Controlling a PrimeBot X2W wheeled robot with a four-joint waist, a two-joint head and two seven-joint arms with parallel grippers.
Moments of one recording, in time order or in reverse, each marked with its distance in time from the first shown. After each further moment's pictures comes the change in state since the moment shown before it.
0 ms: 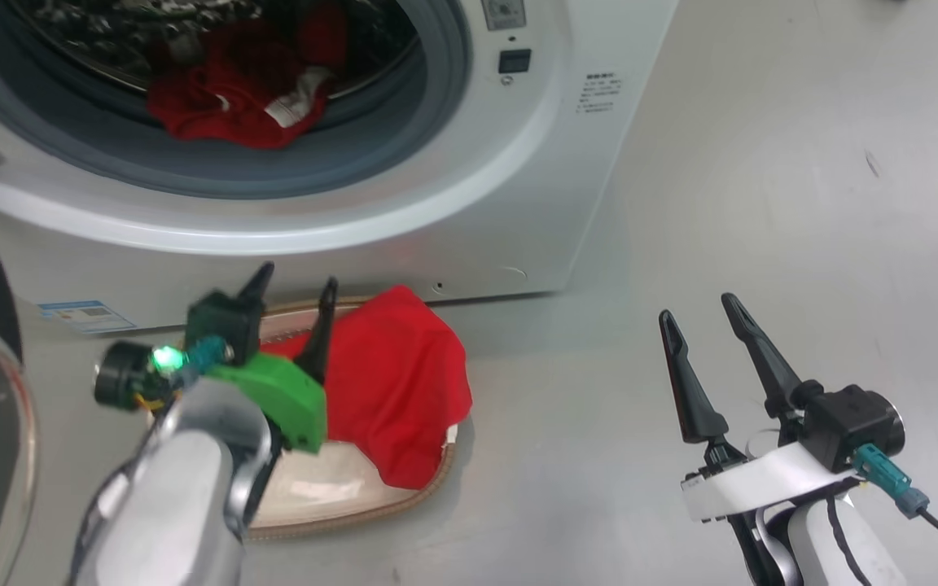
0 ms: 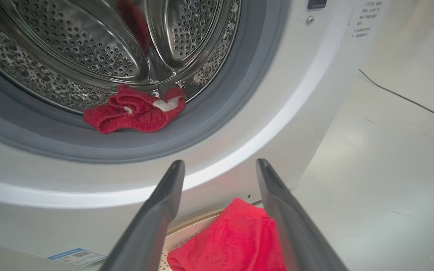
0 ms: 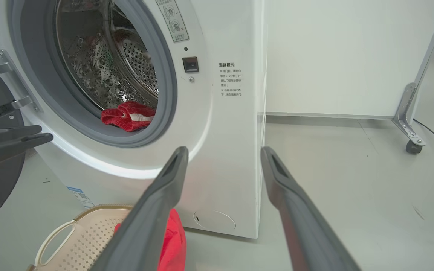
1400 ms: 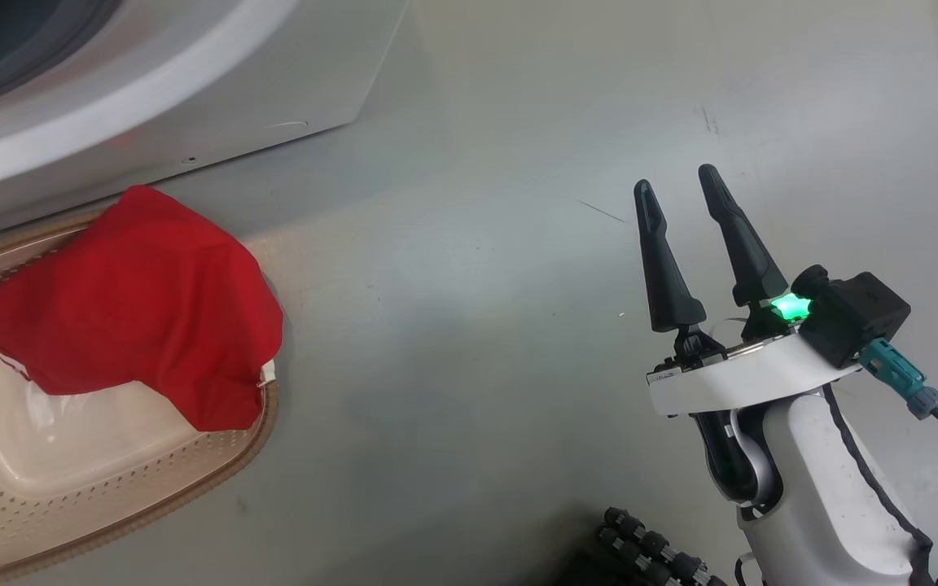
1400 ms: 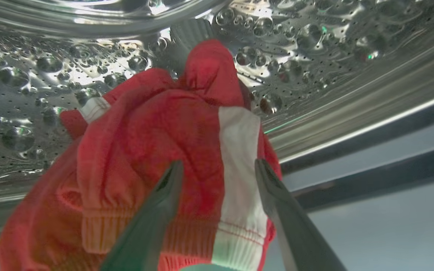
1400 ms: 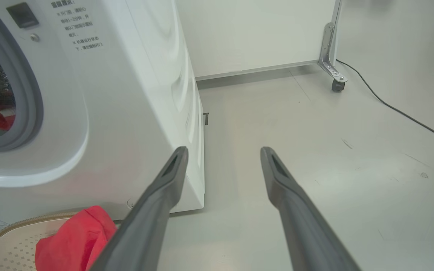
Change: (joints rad) left arm -0.765 0.349 0.216 0.263 -0.066 -0.058 0.635; right arm -0.246 -0.001 0.114 -0.014 0.224 -0.010 0.000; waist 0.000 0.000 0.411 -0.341
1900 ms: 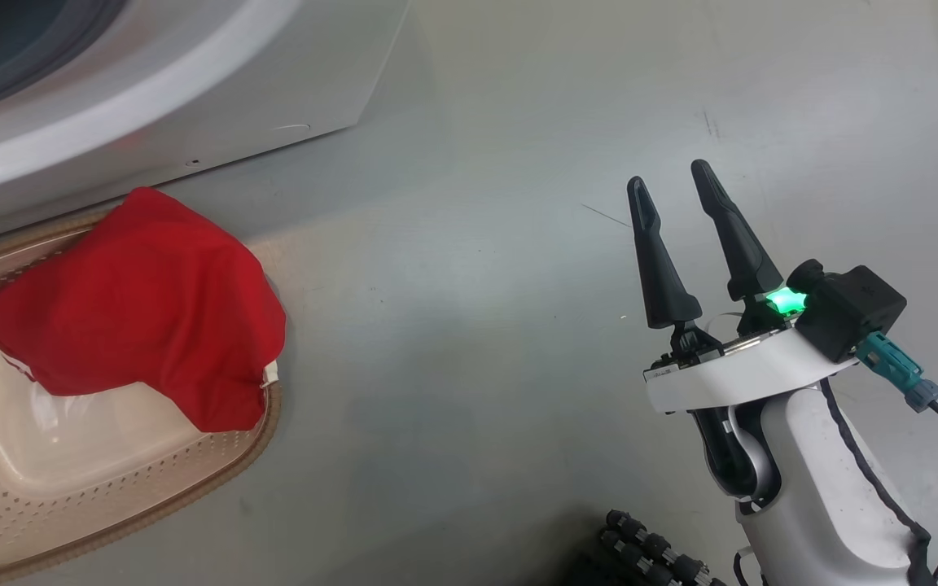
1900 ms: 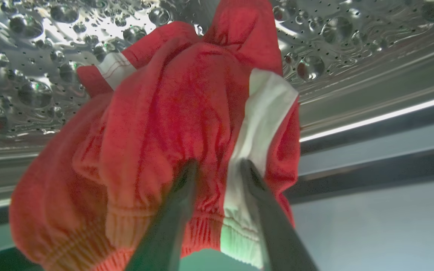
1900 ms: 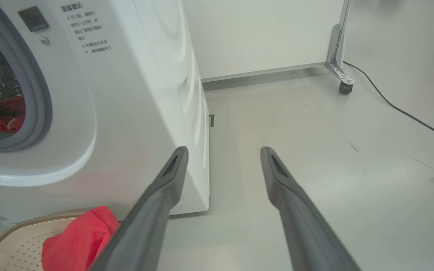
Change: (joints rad) left arm -0.019 0.020 -0.007 0.079 0.022 0.059 0.088; right arm -0.016 0.000 0.003 0.015 0.000 0.000 0.000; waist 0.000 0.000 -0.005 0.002
